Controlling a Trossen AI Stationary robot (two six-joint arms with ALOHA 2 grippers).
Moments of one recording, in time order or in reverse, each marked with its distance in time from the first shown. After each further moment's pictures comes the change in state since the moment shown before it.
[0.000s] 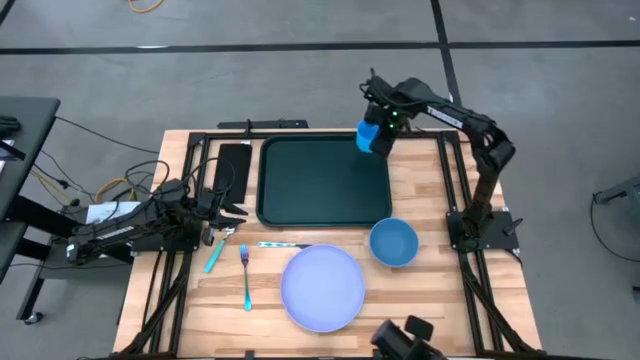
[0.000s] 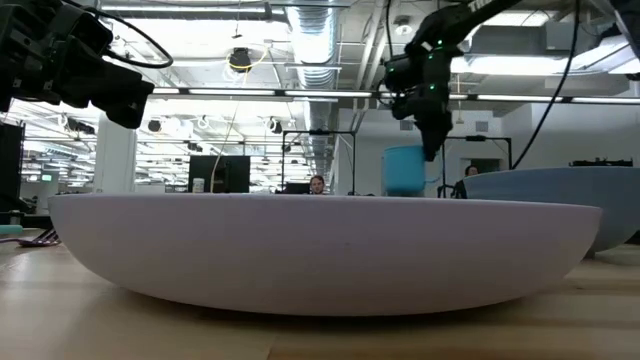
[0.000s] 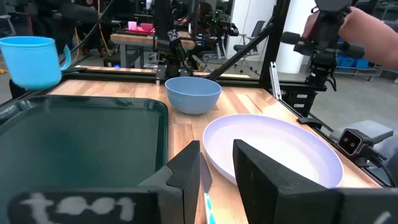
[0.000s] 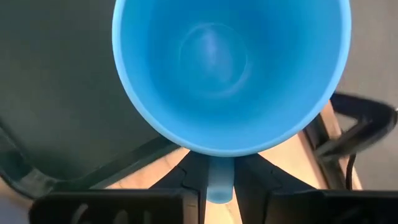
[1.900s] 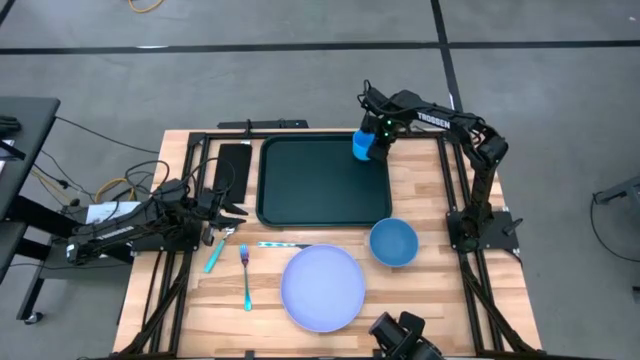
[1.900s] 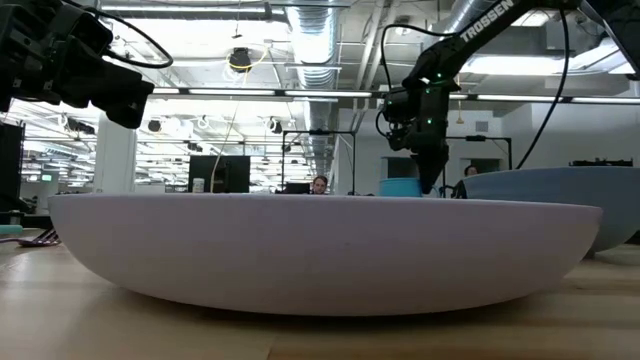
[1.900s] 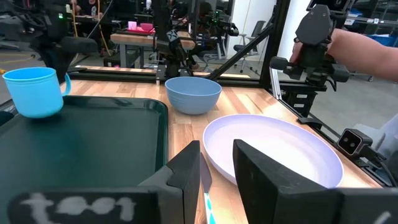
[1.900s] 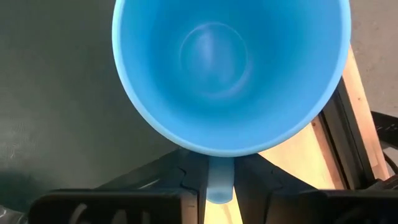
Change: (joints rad) left arm 0.000 0.000 0.000 0.000 0.000 0.000; right arm -0.035 0.053 -0.168 0.215 -0.050 -0.052
